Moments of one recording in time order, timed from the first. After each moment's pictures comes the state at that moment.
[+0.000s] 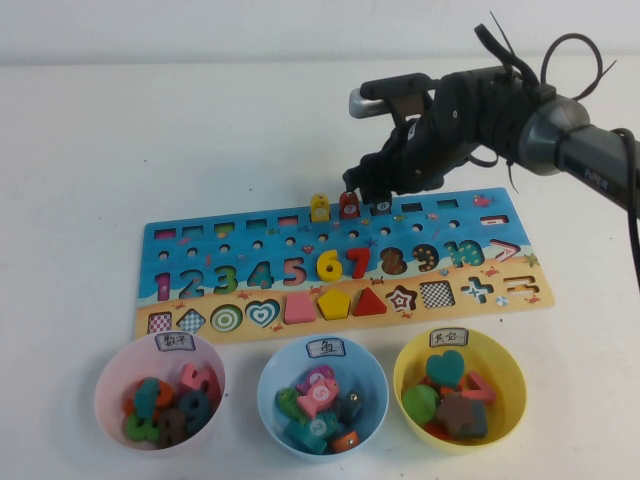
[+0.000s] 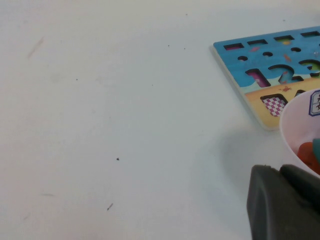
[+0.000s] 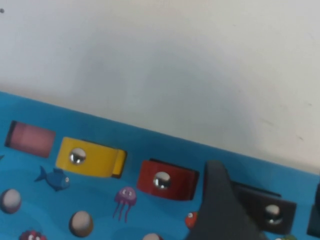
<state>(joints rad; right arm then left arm) 0.46 2.30 -1.98 0.14 0.74 0.03 -0.12 -0.01 0.03 0.13 0.37 -0.10</state>
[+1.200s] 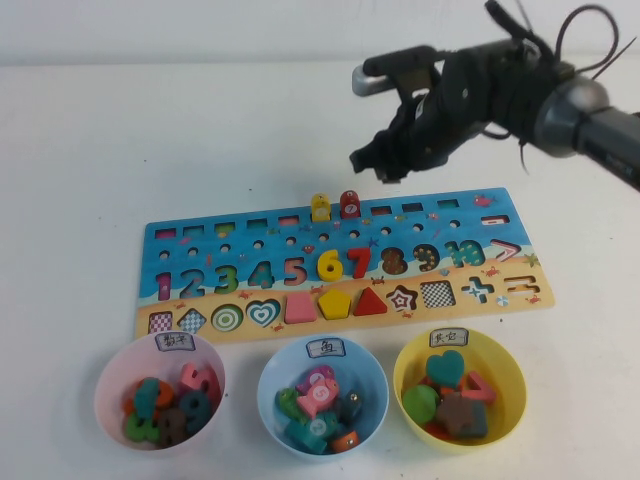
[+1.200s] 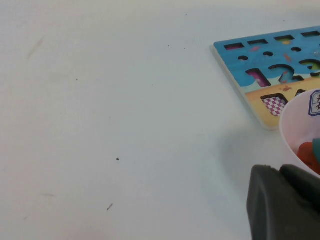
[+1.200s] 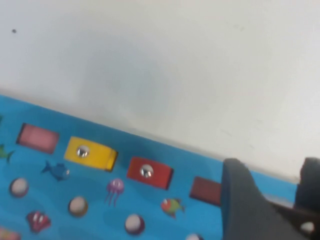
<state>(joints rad) 0.46 2.24 -1.98 0.06 0.75 0.03 -0.12 -0.01 0.03 0.13 0.37 -0.10</state>
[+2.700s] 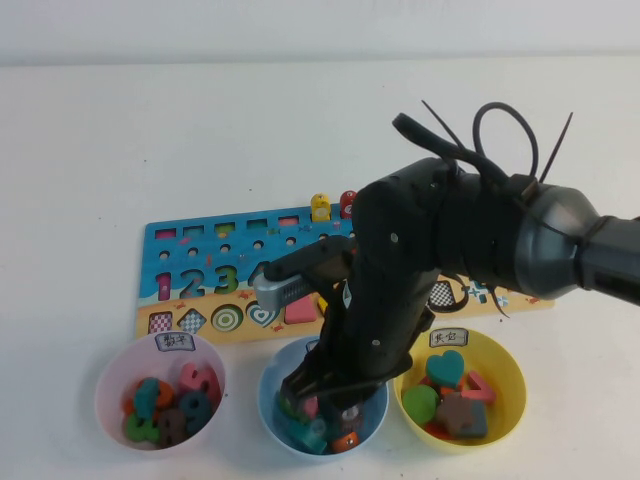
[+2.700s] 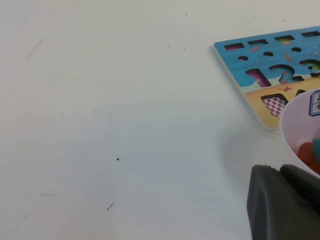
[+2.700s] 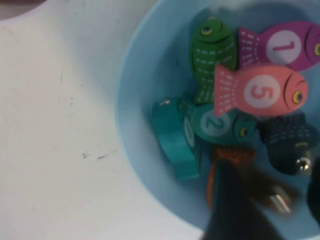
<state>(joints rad) 0.84 1.89 -1.46 0.19 1.06 0.10 -0.12 -0.01 0.03 0.13 0.37 -0.10</state>
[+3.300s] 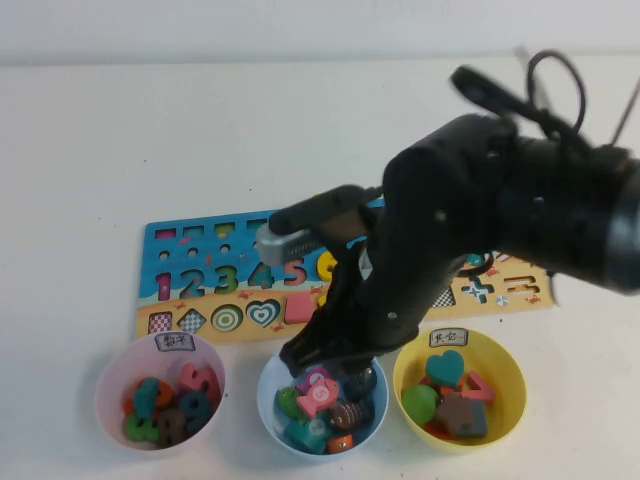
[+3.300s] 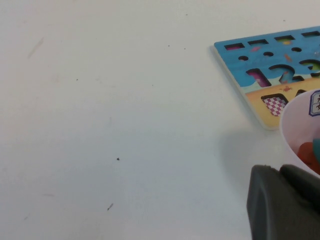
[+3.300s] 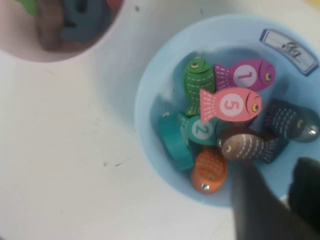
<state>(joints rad) 0.86 1.76 -1.45 0.12 1.04 0.20 -0.12 -0.01 0.03 0.13 0.37 -0.10</state>
